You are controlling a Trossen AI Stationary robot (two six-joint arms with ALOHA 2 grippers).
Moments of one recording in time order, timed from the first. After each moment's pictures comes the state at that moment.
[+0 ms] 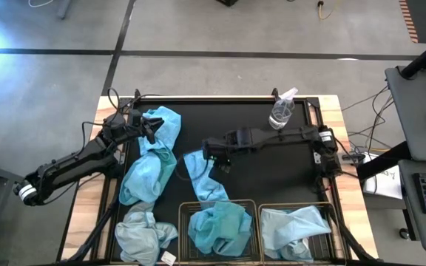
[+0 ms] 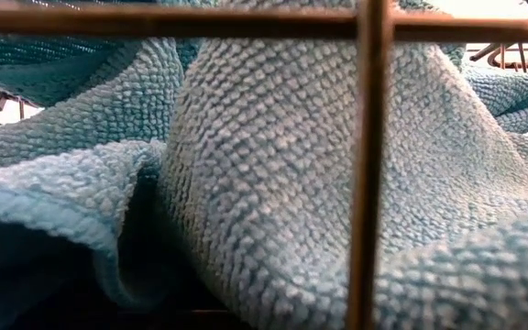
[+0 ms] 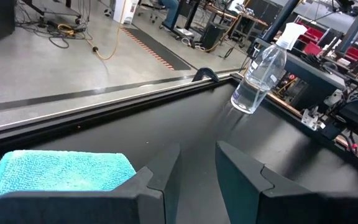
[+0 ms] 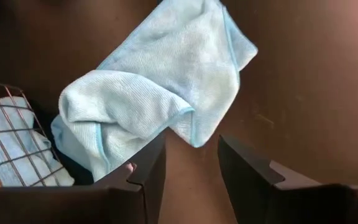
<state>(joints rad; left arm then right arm) 0.78 0.54 0.16 0.20 0.20 -0.35 0.05 2.02 1.99 -1.20 0.08 0.46</state>
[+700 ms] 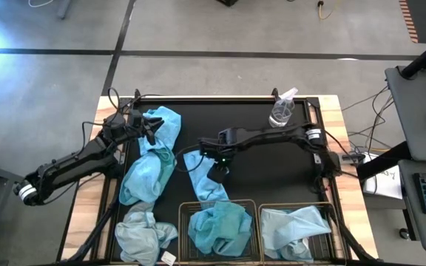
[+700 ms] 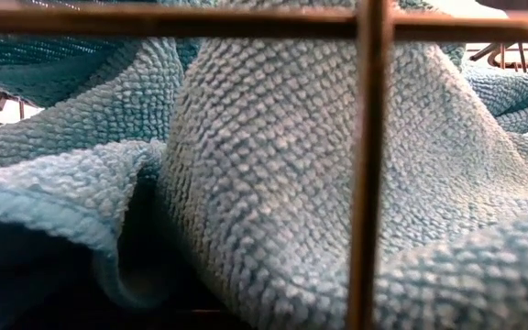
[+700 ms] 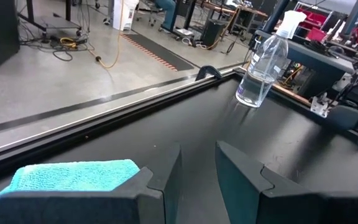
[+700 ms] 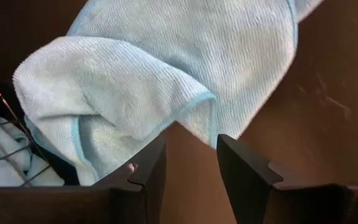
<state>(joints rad) 0.78 0.55 0.16 0.20 0.19 -0.24 -0.04 2.12 1.83 -1.06 -0.16 0.46</state>
